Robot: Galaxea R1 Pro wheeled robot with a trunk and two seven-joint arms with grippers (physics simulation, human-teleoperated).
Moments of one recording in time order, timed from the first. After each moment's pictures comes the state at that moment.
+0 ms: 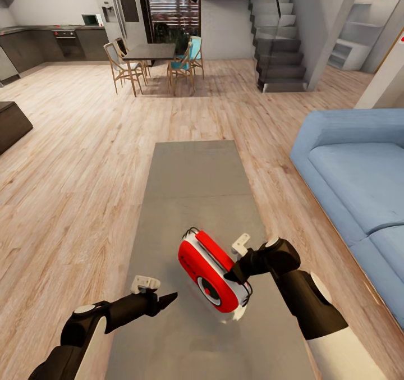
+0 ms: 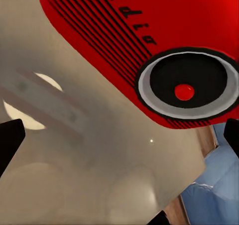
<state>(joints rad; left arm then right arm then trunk) -0.20 0.02 0.02 -1.47 0.11 0.70 -0.63 -0.60 -0.02 0.25 -1.40 0.73 0.97 1.09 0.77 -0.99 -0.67</state>
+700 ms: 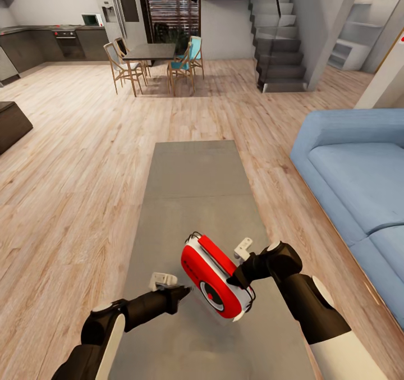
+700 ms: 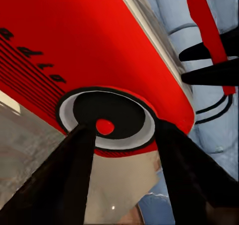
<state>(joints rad) -0.20 -0.11 0.01 -1.49 0.10 0.73 -0.68 -0.58 -0.04 0.25 -1.39 0.73 0.97 1.09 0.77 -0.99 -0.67</state>
